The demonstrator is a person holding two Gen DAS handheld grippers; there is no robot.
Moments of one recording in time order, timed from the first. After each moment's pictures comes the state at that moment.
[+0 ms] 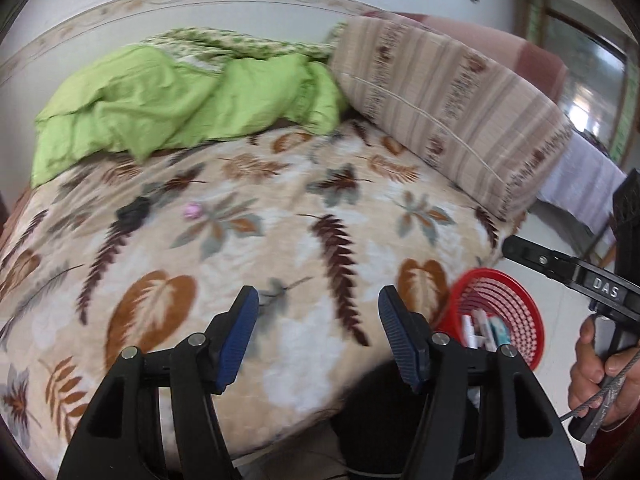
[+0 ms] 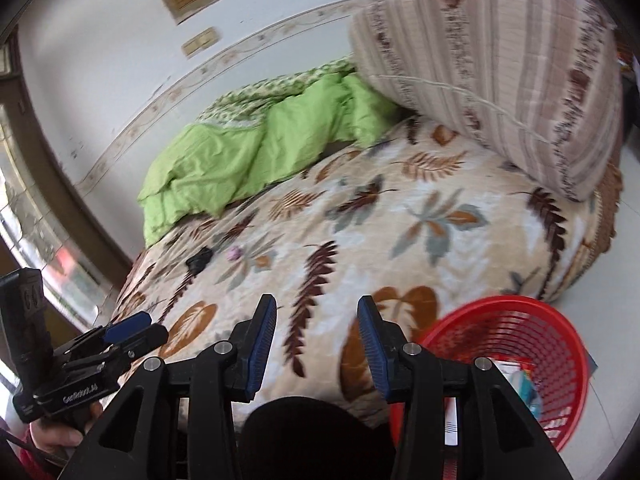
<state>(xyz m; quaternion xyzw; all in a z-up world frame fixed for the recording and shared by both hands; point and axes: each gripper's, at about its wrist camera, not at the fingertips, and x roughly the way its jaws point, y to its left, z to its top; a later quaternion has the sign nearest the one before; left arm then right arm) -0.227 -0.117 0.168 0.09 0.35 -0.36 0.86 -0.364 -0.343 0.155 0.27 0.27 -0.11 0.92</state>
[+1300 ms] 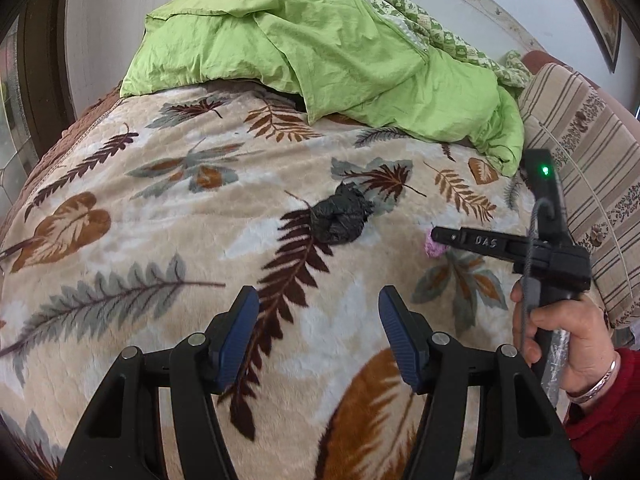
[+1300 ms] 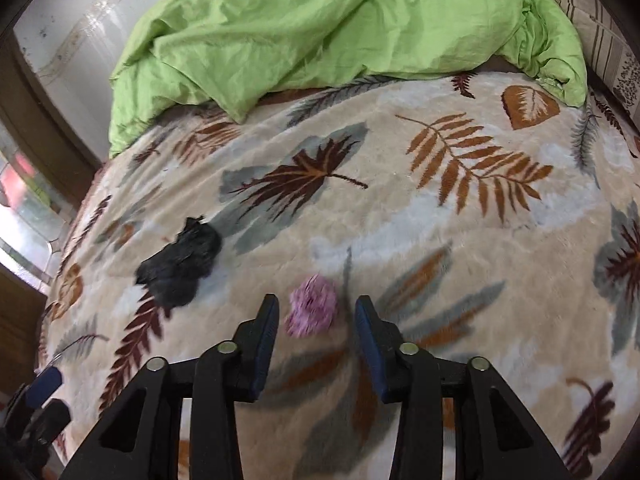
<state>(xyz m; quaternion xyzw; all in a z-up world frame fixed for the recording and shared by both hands) 0.039 0.015 0.095 -0.01 0.41 -0.21 0.89 0.082 -0.249 0.037 0.18 0.46 -0.03 0.87</state>
